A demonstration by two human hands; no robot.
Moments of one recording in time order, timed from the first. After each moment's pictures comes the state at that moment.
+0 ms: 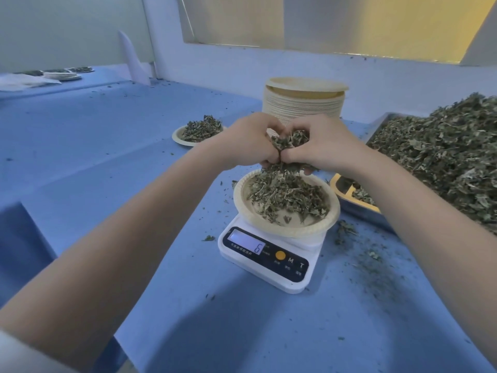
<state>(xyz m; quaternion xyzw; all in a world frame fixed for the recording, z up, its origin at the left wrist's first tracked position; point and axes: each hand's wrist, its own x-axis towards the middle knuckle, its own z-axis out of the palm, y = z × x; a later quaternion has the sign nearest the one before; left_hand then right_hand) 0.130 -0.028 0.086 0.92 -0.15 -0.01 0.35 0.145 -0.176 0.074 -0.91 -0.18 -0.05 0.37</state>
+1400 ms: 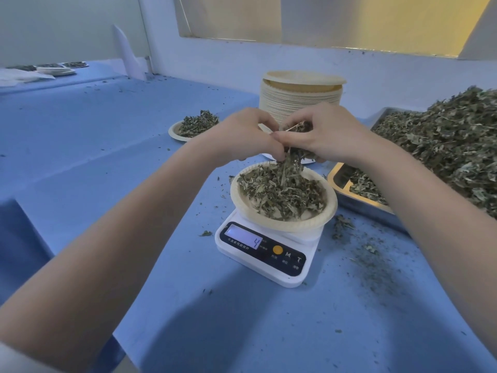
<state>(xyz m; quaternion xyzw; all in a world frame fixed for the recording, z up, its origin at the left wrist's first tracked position) 0.132 -0.022 0.081 0.91 -0.12 -0.02 0.40 0.141 -0.182 0.084 -0.93 -0.22 -0.09 0.27</state>
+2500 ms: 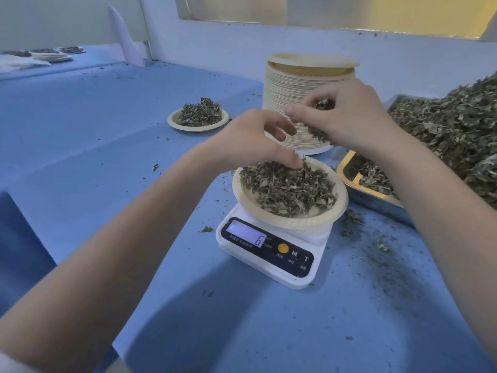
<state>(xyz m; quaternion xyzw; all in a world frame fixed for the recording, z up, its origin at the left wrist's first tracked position) 0.140 -0.020 0.054 0.88 -0.18 -0.02 0.44 0.150 -0.189 0.075 -0.89 -0.20 -0.16 0.37</state>
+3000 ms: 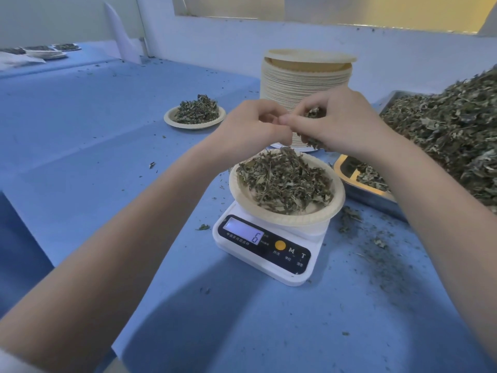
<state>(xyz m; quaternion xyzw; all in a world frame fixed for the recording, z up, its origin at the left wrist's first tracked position) 0.139 -0.027 0.056 0.86 -0.15 0.02 0.50 0.144 -0.187 0.070 -0.91 -0.21 -0.12 0.34</state>
